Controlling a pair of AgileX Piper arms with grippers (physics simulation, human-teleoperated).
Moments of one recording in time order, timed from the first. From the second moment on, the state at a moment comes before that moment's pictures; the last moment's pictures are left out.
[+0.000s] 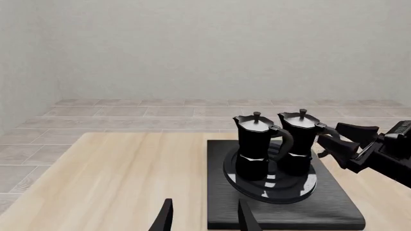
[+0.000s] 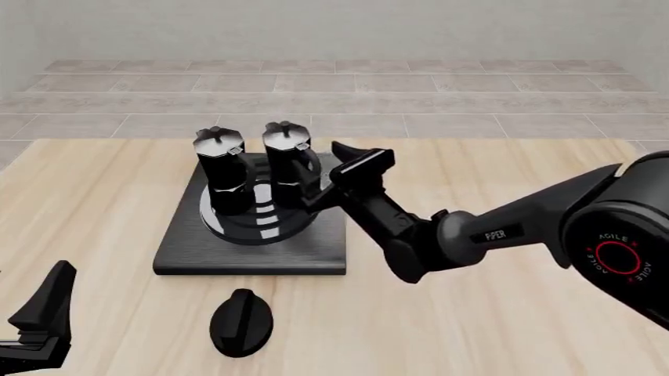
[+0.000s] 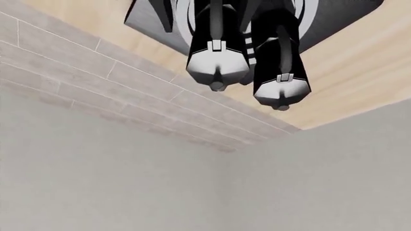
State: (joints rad) left arm 0.00 0.01 0.00 0.00 0.00; right arm 0.64 2.06 -1.01 -1.03 -0.04
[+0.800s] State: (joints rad) left arm 0.00 0.01 0.00 0.00 0.00; right arm 0.67 1.91 -0.87 -1.04 -0.03
